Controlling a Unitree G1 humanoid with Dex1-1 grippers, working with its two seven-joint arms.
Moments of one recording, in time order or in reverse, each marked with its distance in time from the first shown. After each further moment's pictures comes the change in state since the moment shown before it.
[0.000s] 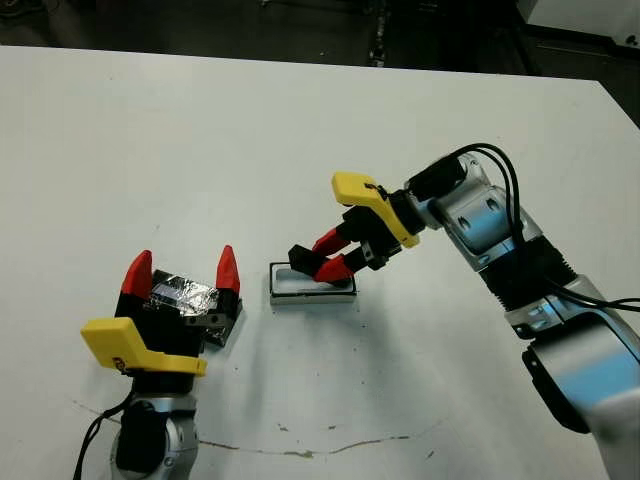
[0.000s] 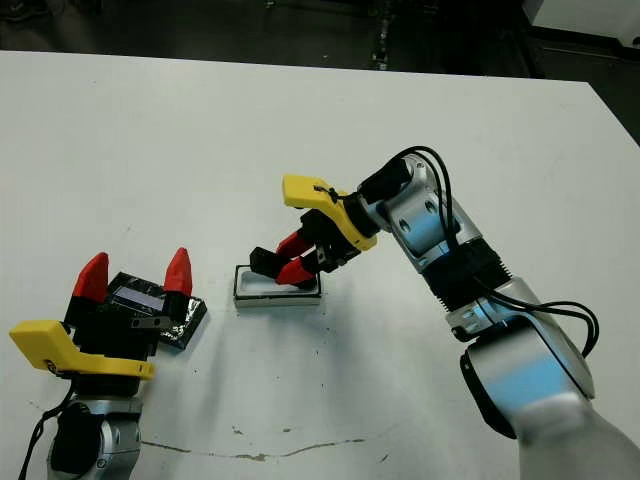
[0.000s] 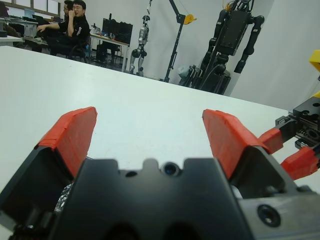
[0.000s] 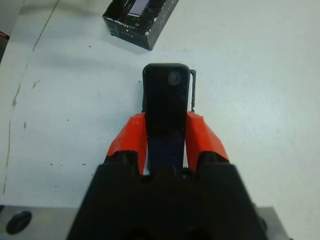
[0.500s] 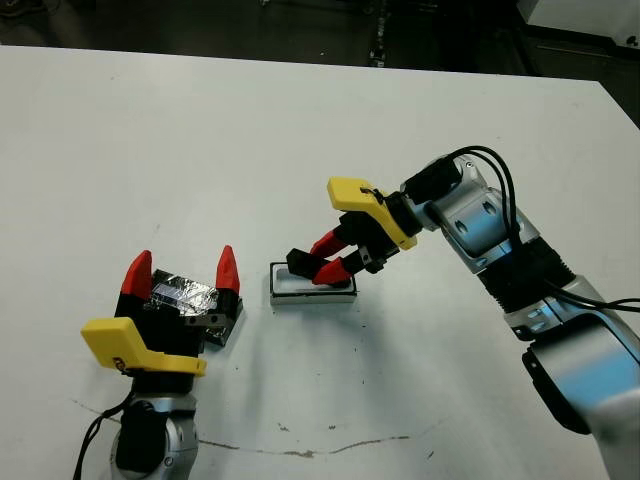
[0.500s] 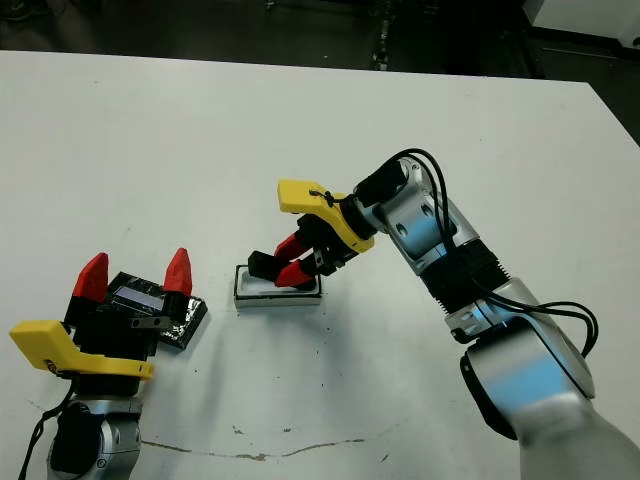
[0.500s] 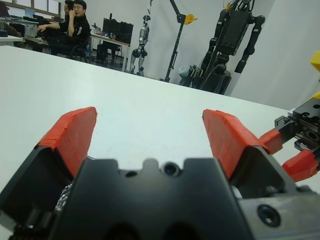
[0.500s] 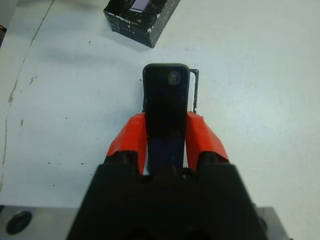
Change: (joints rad) left arm -0.001 0.000 0.001 0.004 0.003 0.000 0.001; right arm 0.002 -0.002 0.015 -0.010 -0.008 -0.005 -0.006
